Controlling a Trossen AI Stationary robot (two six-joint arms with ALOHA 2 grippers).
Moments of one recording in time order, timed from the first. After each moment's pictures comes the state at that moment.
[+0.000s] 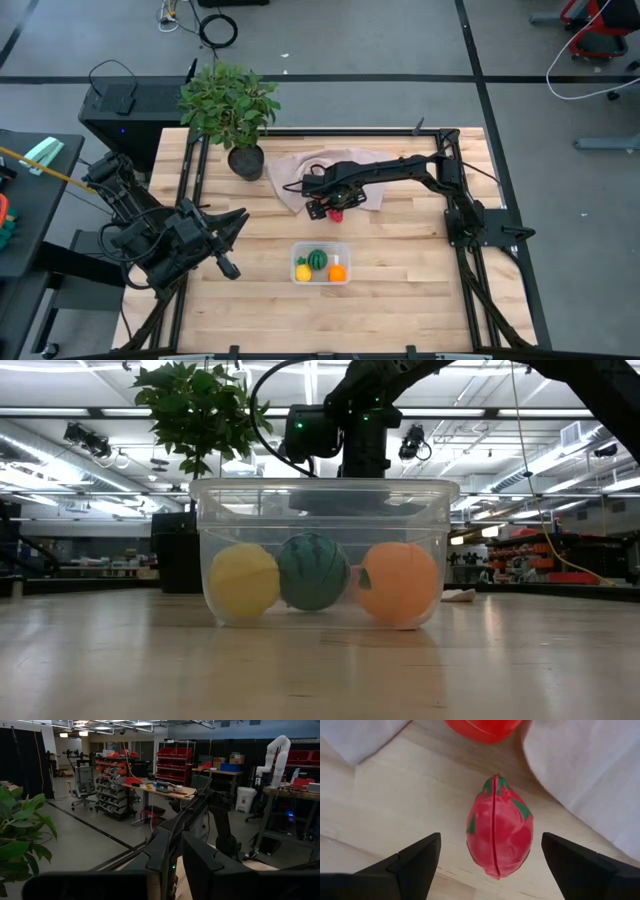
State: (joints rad) left arm -0.90 1.31 1.03 1.32 -1.57 0.90; right arm -0.12 2.13 1.69 -1.05 -0.02 1.11
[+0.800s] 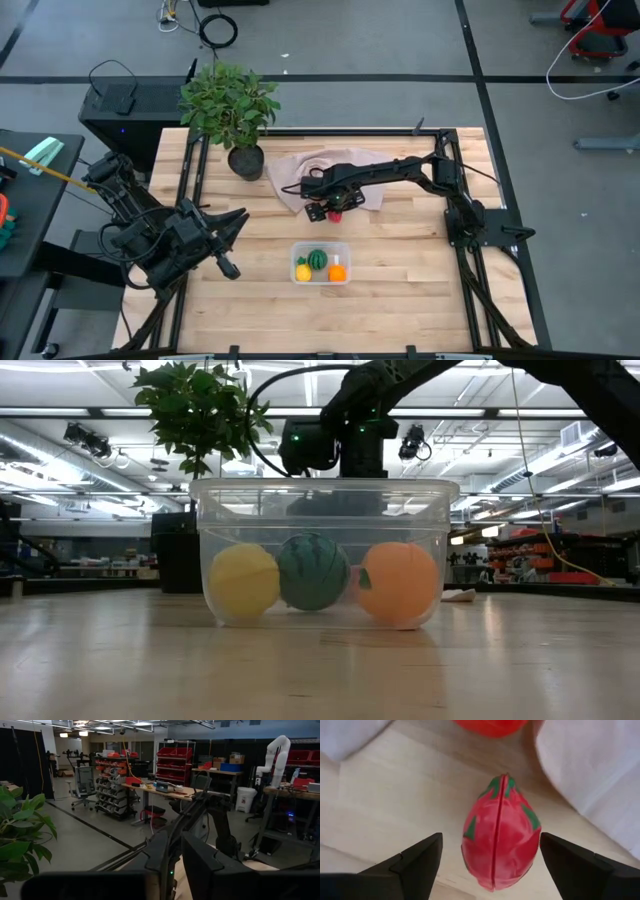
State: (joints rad) left arm -0.90 1.31 1.03 1.31 -1.57 0.90; right arm -0.12 2.17 1.69 -1.02 -0.05 1.09
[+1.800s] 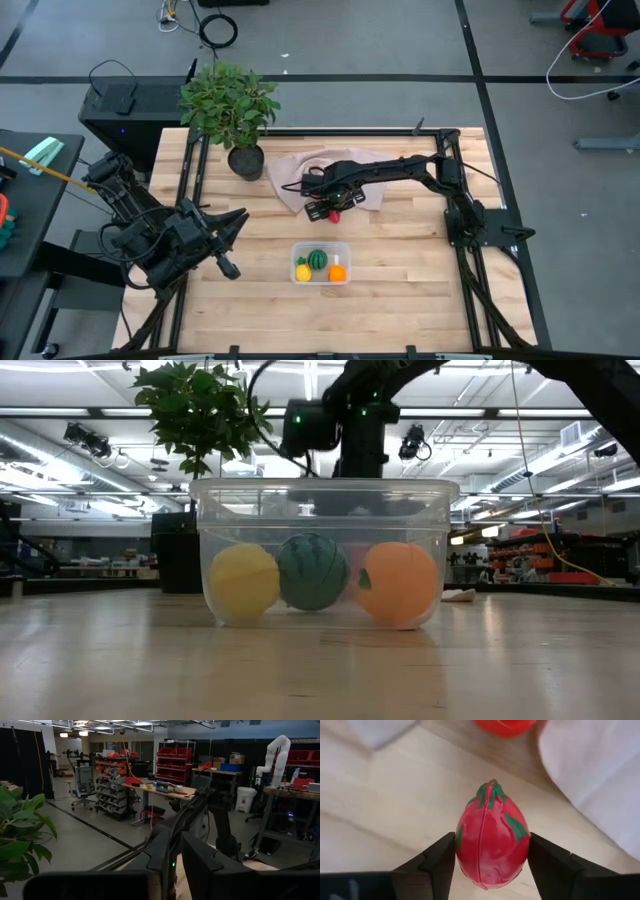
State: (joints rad) left arm -0.90 1.31 1.03 1.31 -1.57 0.90; right arm -0.11 2.13 1.73 -1.07 -0.05 1.05
